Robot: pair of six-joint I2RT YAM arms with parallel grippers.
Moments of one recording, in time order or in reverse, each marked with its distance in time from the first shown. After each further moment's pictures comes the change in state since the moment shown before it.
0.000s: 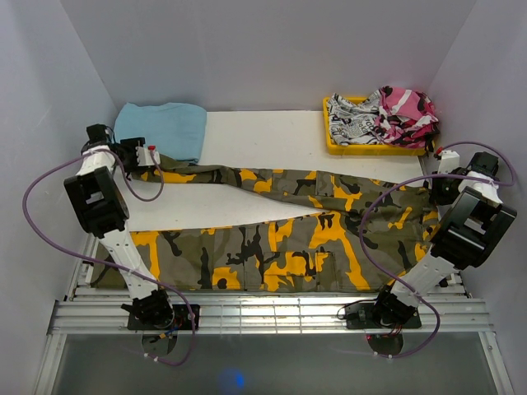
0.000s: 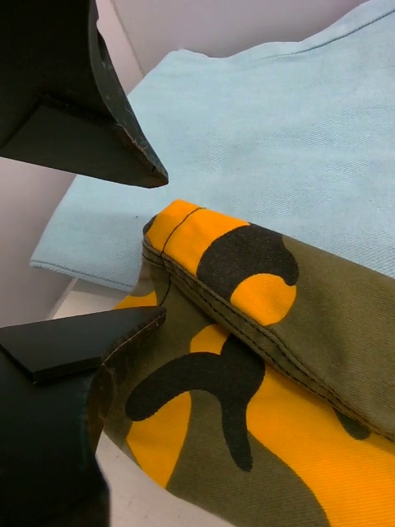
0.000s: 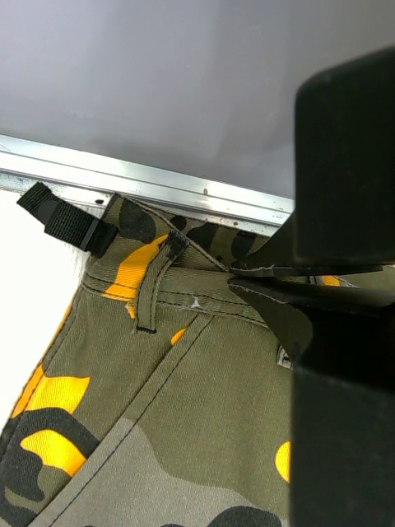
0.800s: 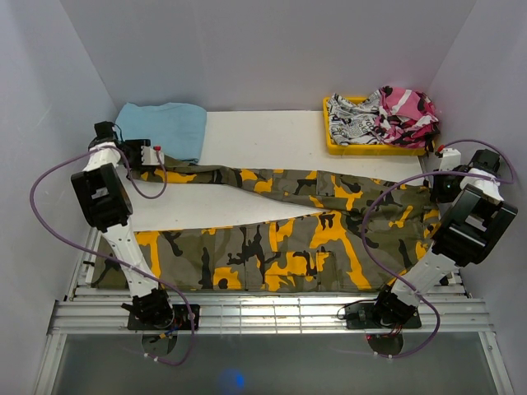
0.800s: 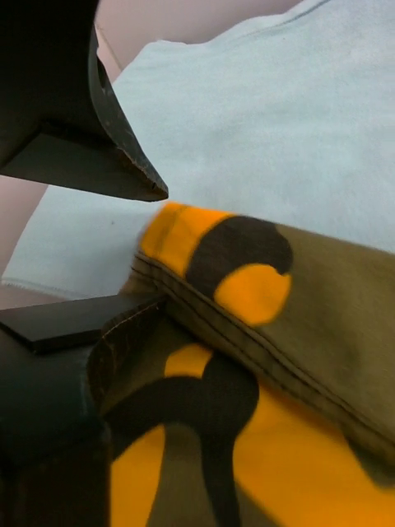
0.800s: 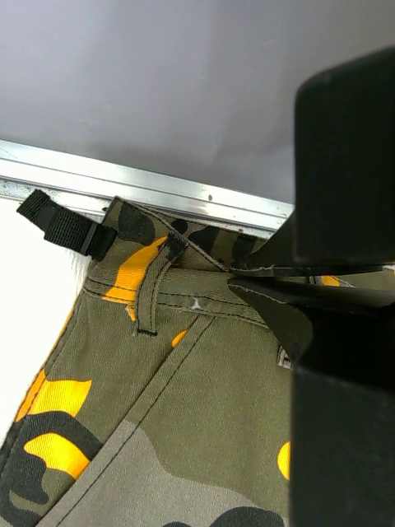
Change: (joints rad) left arm -0.036 0.110 0.127 -0.019 -0.084 0.048; right arm 0.000 0.034 0.051 -0.029 0.002 0.003
